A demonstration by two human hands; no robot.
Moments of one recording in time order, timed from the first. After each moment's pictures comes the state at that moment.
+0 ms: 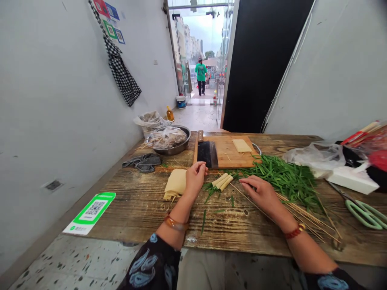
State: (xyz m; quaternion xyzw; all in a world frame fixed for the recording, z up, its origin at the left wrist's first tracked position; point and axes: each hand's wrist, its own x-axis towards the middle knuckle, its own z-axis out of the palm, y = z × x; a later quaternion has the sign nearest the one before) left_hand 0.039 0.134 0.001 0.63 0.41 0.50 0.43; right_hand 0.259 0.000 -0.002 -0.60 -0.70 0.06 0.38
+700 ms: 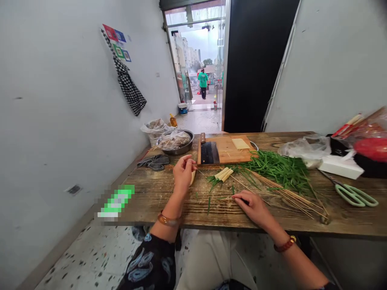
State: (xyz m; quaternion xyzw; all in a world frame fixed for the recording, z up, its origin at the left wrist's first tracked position) left_hand -0.015 0.106 0.044 0.59 0.39 0.59 0.39; right_hand 0.201 -0.058 -0.027 -0.58 -0.69 0.17 0.40
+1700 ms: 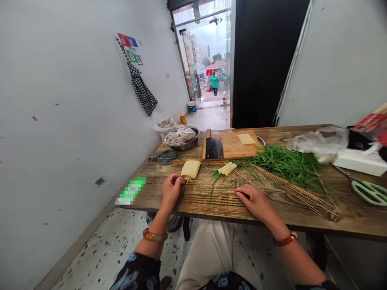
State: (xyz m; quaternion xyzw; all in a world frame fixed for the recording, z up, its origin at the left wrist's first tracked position) left_hand -0.109 0.077 -0.019 0.64 0.54 0.49 0.23; right_hand 0.203 -0.065 -0.028 -0.57 -0.70 0.16 0.39
